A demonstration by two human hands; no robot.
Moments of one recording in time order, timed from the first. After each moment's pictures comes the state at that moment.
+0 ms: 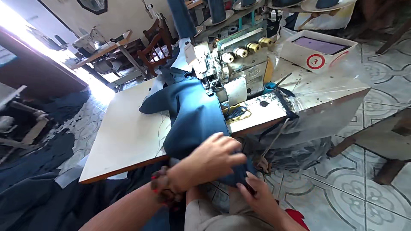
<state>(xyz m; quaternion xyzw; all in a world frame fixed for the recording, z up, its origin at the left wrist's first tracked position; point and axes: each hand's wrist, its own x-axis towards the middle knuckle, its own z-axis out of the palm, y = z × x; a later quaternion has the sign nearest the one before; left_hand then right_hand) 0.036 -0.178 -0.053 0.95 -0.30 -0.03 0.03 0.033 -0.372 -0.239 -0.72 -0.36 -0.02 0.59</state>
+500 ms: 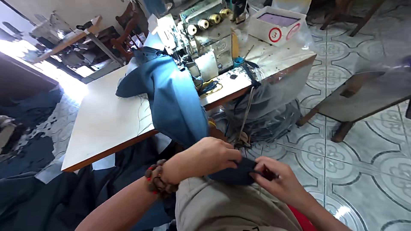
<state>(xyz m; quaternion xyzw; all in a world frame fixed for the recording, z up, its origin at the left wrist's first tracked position) -0.009 -0.256 -0.073 0.90 -0.39 -0.06 0.19 0.003 -0.501 -0.200 -0.70 -0.39 -0.01 0.60</state>
